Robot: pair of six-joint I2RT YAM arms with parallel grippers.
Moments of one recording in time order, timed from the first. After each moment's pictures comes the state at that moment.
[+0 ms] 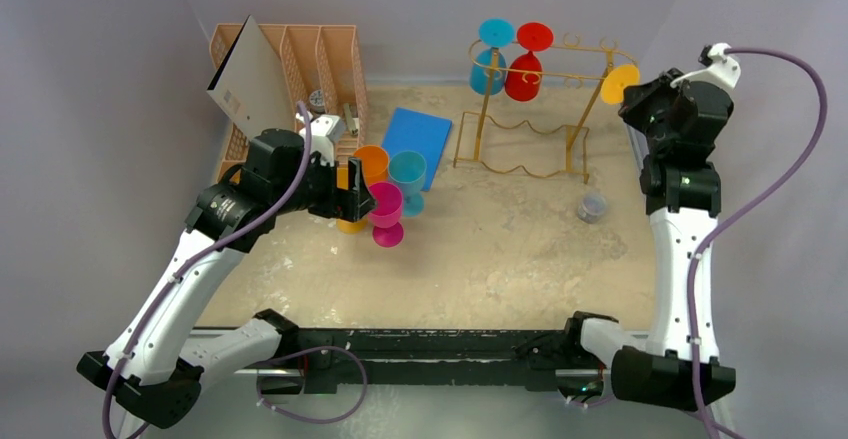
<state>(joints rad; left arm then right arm) -0.50 1.00 1.29 -0.93 0.18 -0.34 -0.17 1.12 1.39 -0.40 0.01 0.46</state>
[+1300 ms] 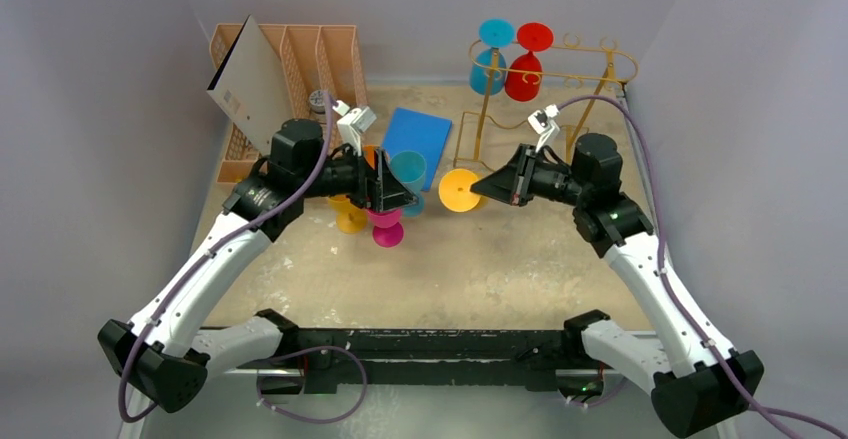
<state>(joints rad) -0.51 1.09 1.16 -0.50 0.63 -0.48 0.31 0.97 0.95 -0.26 -0.76 0.69</state>
